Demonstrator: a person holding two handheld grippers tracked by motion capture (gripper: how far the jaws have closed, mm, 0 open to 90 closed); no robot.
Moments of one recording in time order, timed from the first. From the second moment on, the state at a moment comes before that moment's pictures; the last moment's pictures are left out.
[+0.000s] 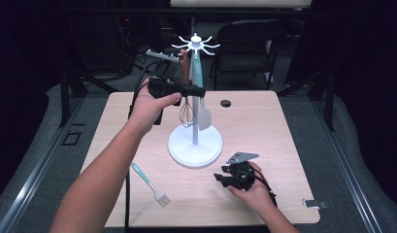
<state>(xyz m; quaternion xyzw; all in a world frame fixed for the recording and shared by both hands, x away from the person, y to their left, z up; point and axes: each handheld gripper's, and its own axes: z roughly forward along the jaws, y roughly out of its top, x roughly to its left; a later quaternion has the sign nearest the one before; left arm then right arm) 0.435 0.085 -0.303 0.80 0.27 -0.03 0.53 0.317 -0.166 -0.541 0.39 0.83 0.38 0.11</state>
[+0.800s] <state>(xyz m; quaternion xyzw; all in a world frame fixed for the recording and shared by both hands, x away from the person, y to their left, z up) 0.398 0.101 -0.325 0.80 0.32 0.08 0.50 0.319 -0.169 -0.540 0.39 0.83 0.39 0.12</state>
